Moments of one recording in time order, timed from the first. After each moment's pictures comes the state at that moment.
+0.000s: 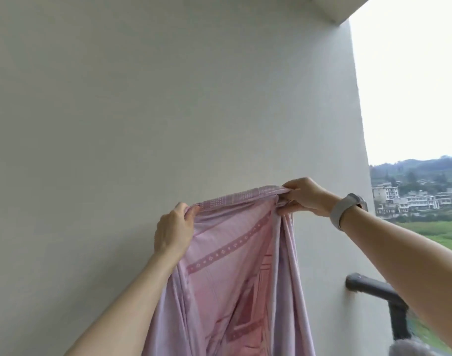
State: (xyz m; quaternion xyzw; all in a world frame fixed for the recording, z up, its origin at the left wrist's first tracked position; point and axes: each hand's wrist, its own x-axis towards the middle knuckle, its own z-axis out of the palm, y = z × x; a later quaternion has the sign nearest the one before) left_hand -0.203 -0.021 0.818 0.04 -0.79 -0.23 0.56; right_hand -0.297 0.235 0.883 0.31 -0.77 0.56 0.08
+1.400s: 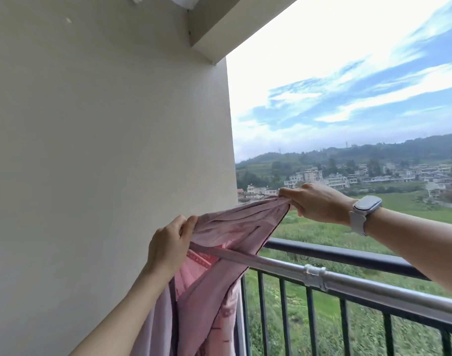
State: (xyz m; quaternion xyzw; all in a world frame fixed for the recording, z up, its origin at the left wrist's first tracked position) left_hand 0.125 0.421 0.755 -0.15 -0.81 -0.29 0.49; right_hand 0.102 0.715 0.824 0.31 -0.86 -0.06 0.40
